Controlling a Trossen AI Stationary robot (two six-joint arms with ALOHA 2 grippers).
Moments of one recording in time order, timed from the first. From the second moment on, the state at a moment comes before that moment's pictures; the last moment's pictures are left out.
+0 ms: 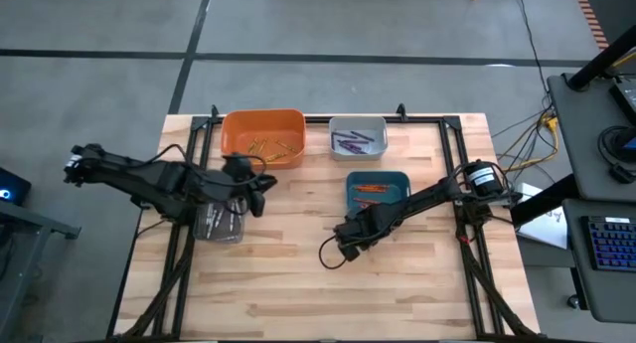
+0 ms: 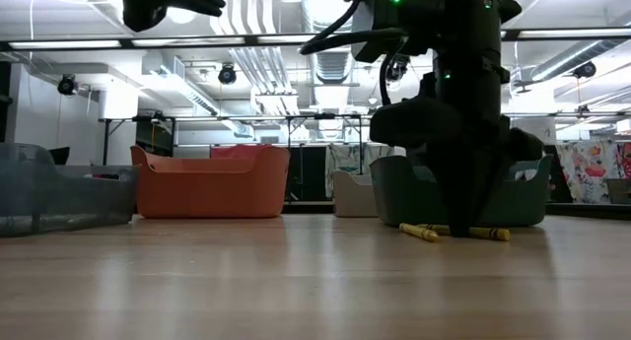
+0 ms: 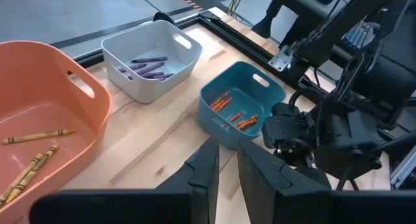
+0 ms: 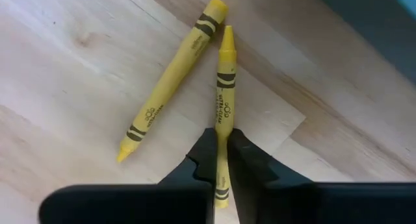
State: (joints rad) left arm -0.24 1.00 0.97 -0.51 -0.58 -0.73; right arm 0.23 1.94 1.23 -0.80 -0.01 1.17
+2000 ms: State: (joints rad) left arm -0.26 1.34 1.02 0.50 -0.25 -0.30; right arm 0.33 1.44 1.30 -0.02 0.39 0.21
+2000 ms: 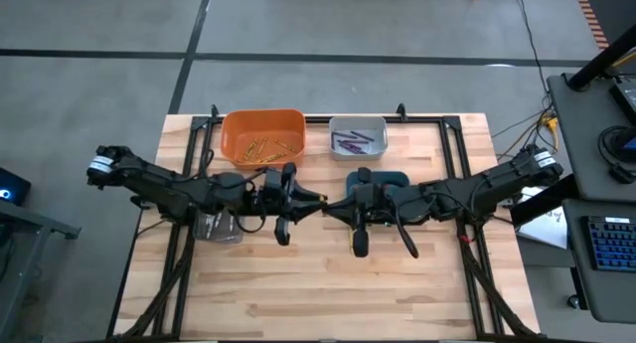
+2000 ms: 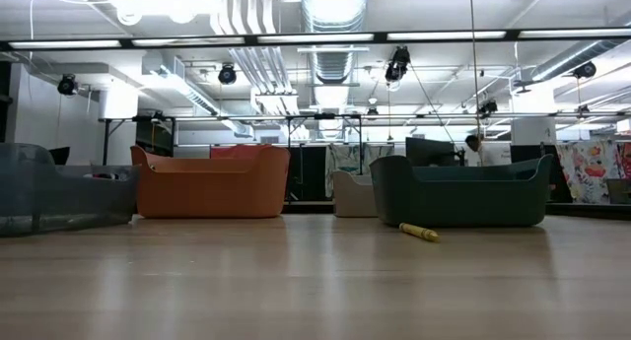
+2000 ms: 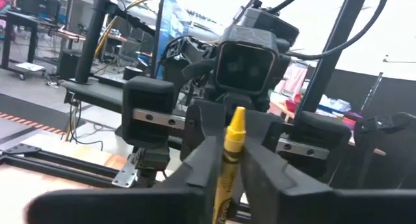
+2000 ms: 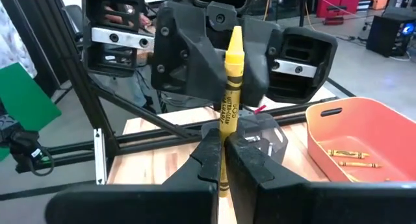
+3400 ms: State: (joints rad) left arm 0.68 1.46 1.02 -0.58 -0.17 -0.31; right arm 0.32 1.39 1.35 -0.32 0.58 0.59
